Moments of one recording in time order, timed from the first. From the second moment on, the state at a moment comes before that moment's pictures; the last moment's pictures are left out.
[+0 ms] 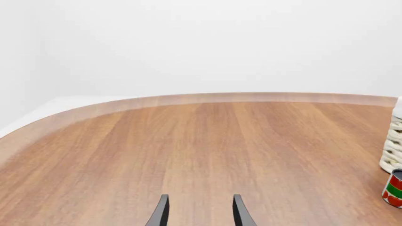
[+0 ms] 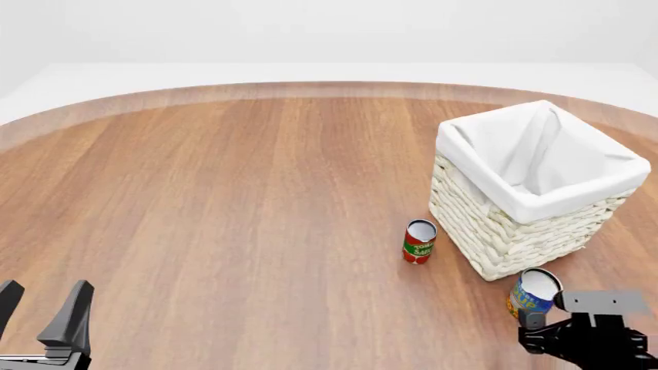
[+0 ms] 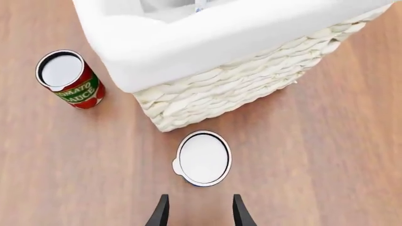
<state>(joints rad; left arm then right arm) 0.00 0.01 0.00 0.00 0.00 -0.12 1.09 -0.10 -0.19 -0.09</state>
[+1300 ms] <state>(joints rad) 0.00 0.01 0.00 0.00 0.00 -0.11 1.30 -0.20 -0.30 -0.12</state>
